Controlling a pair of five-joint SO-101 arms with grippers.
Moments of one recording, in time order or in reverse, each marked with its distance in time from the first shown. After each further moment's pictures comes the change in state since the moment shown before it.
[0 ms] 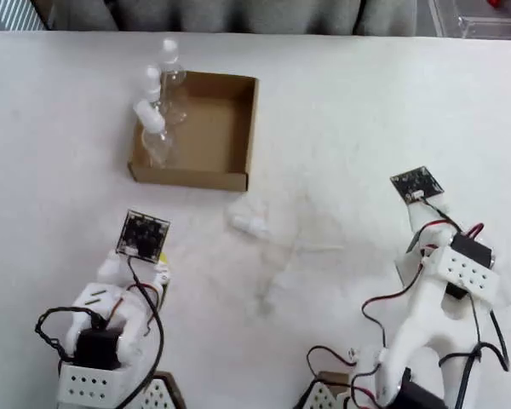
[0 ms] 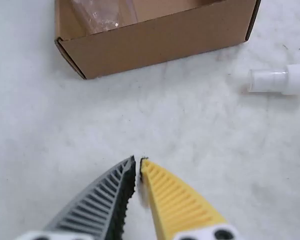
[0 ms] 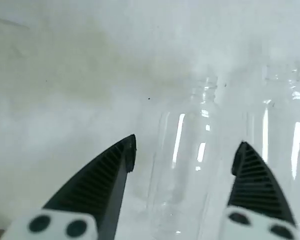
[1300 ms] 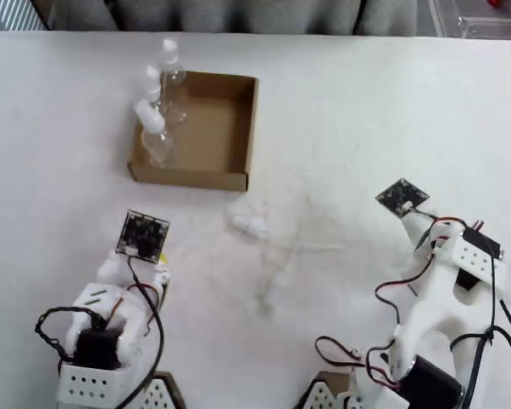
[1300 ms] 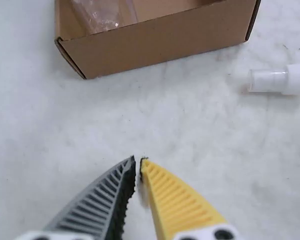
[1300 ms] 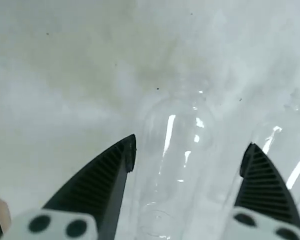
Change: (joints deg) left arm 0.0 0.0 0.0 0.0 0.0; right arm 3.0 7.2 -3.4 -0.1 20.3
